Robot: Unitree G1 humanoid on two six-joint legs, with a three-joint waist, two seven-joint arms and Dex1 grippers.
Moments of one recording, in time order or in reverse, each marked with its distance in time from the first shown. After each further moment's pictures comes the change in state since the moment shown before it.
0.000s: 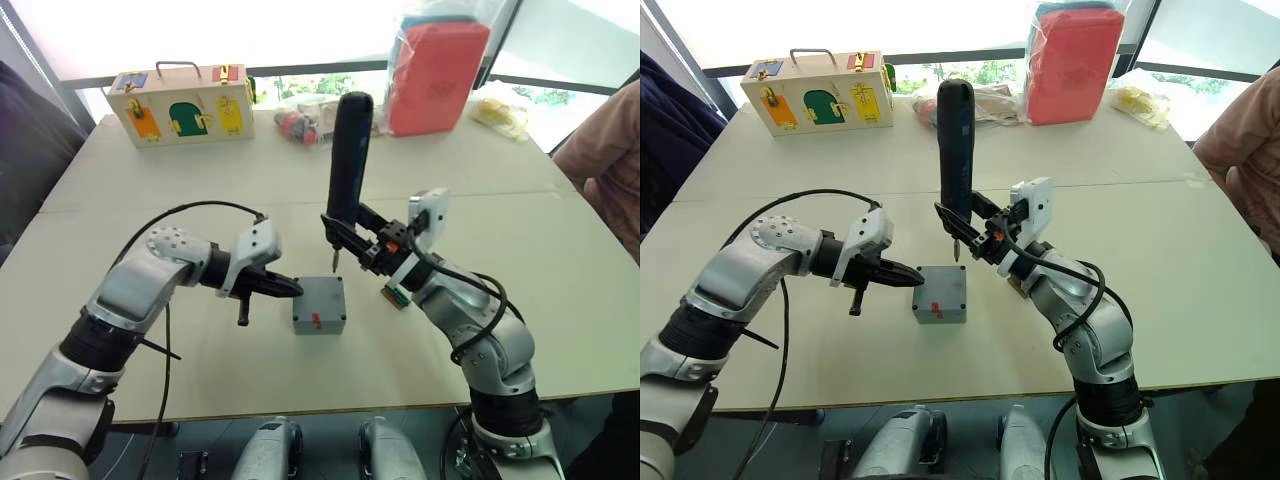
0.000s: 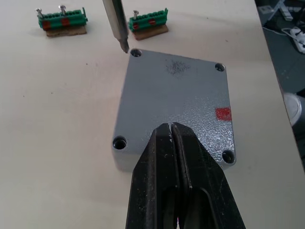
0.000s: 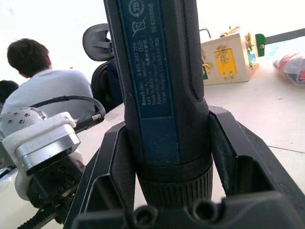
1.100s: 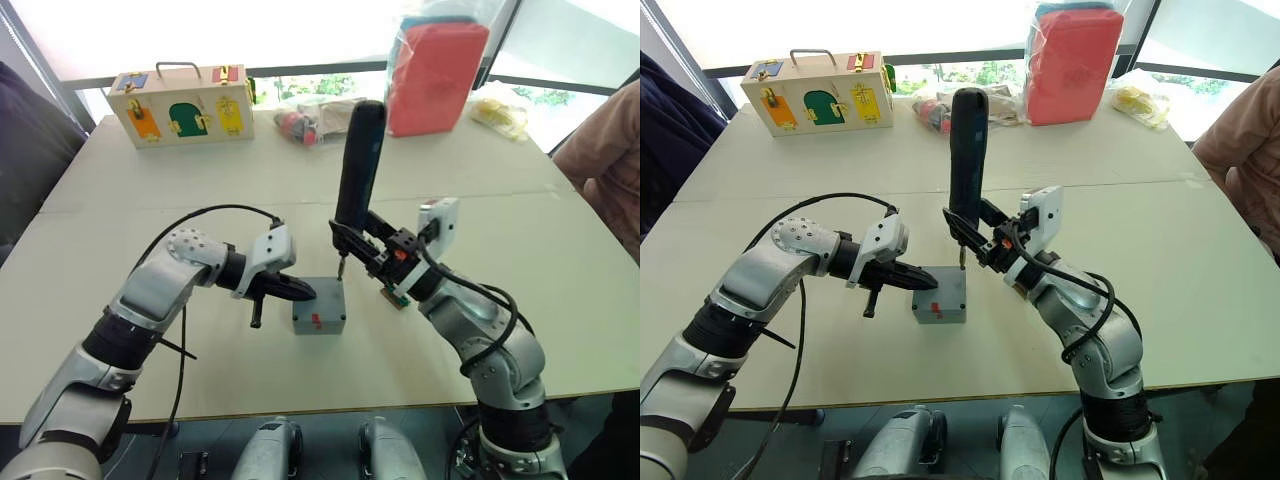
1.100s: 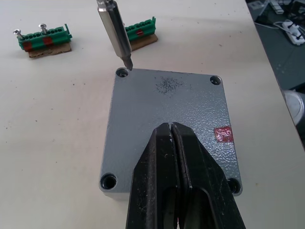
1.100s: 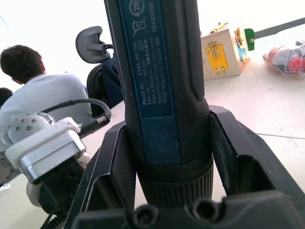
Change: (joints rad) left arm -0.021 -0.058 -0.029 0.038 0.053 -0.073 -0.013; right arm 0.065 -0.008 -0.014 -0.066 0.045 0.019 -0.039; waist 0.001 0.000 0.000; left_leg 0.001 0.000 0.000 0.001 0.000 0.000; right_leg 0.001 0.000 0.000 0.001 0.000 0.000
